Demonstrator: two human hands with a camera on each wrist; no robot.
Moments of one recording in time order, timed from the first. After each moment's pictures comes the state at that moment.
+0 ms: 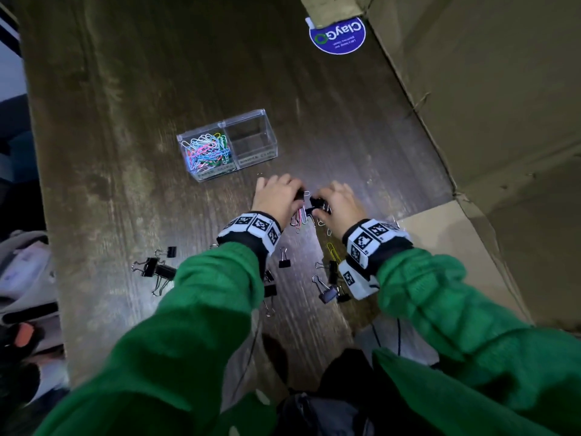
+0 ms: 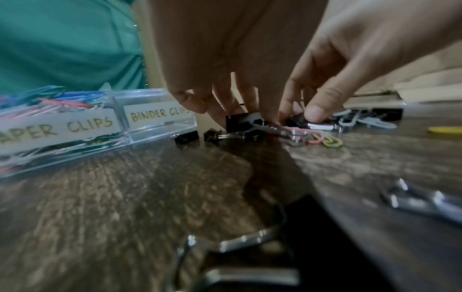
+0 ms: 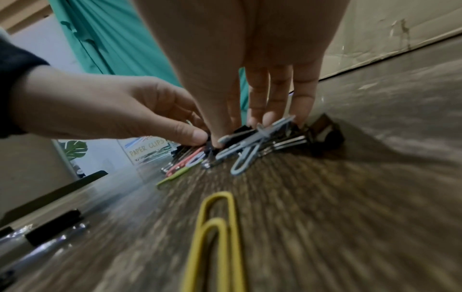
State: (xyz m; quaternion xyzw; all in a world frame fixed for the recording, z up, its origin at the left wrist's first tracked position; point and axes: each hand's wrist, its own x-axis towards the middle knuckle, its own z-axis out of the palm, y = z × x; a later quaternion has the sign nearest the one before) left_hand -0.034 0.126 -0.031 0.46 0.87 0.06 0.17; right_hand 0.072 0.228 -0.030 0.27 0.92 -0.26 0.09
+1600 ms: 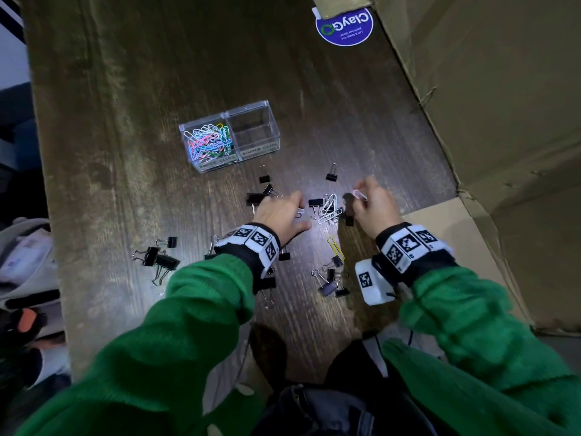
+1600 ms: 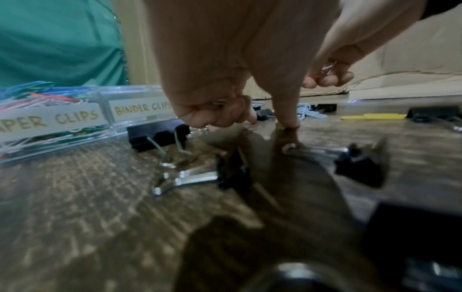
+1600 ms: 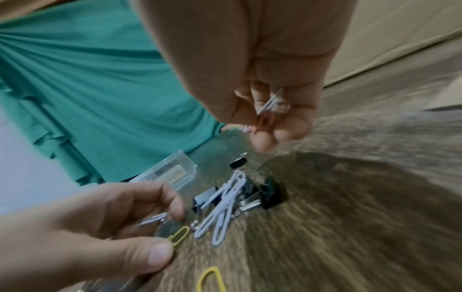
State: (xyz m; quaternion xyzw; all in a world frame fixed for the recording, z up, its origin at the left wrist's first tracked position) left_hand -0.009 0.107 -0.036 0.44 0.86 0.07 0.25; right_hand 0.106 0.248 -0.006 0.39 0.84 -0.37 0.03
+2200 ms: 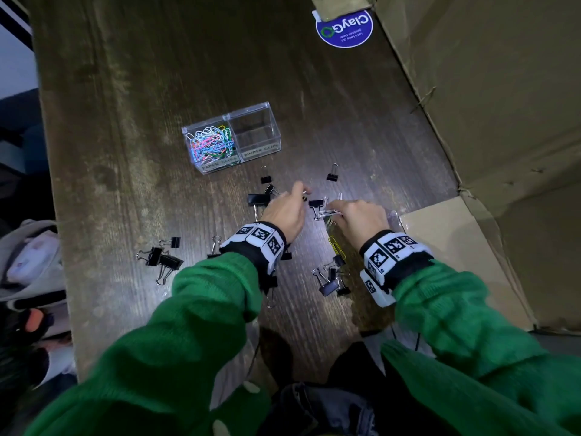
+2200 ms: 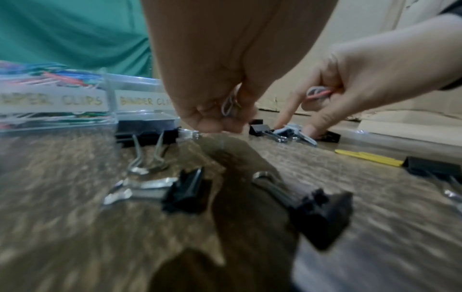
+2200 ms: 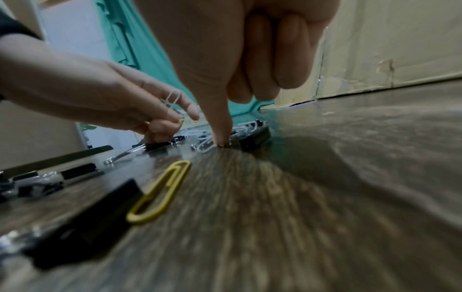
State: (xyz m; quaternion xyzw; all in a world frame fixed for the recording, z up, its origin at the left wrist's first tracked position) left_hand 0.000 0.109 -0.026 0.41 0.85 0.21 0.26; right_hand 0.107 0.229 -0.017 0.21 0.96 -0.16 0.12
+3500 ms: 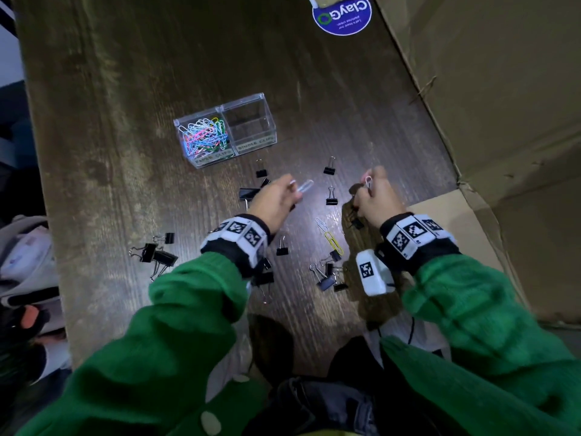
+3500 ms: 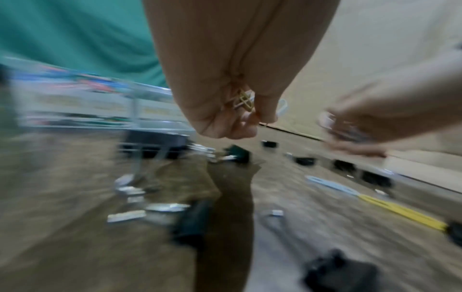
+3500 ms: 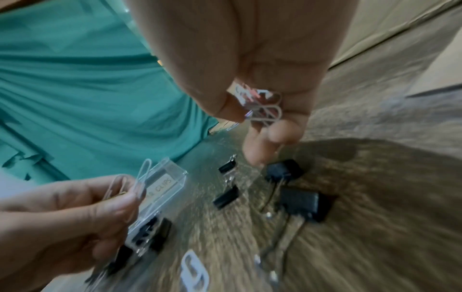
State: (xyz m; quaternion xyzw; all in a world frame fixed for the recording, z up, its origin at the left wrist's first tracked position) left_hand -0.013 0.106 -0.022 0.33 0.84 0.29 0.31; right_hand 0.106 0.260 -0.016 0.43 0.81 -0.40 0.02
